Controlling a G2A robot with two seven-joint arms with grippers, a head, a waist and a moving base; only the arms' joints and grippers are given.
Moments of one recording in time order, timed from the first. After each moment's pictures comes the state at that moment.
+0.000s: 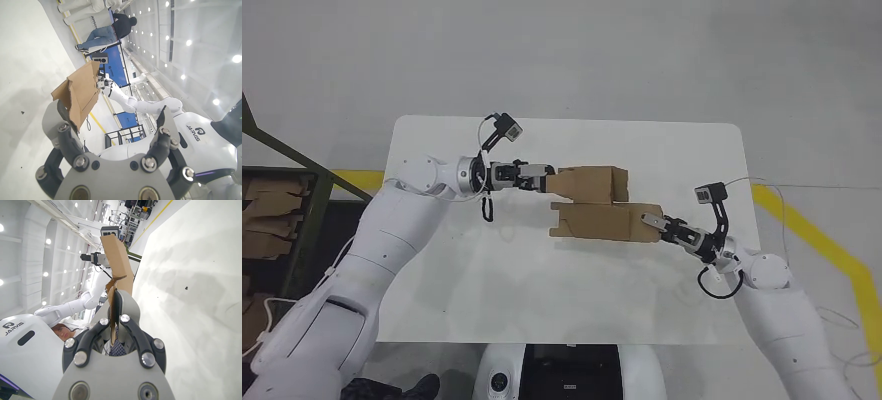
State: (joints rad) left arm 0.76 -1.06 -0.92 -1.09 -0.72 -0.53 -1.29; right arm -1.27 -1.10 1.28 -1.29 0.50 -0.69 1.06
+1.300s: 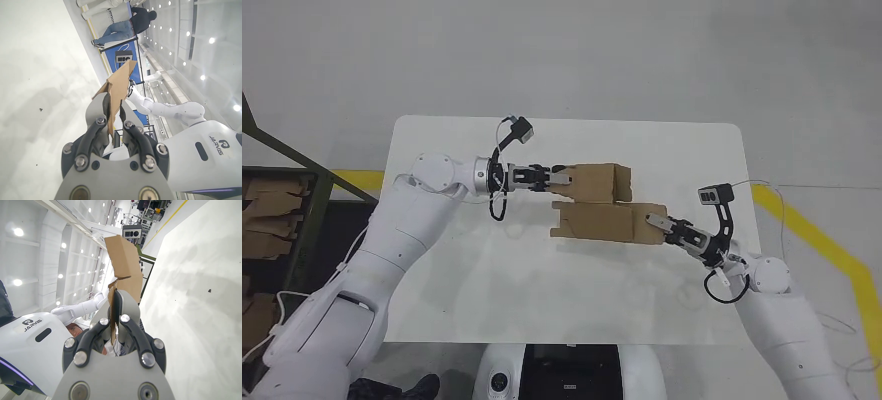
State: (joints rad) left arm 0.74 -1.10 -0.90 -1.08 -0.52 -0.50 -1.21; right arm -1.30 -1.09 1.29 -1.34 0.63 -0.67 1.11
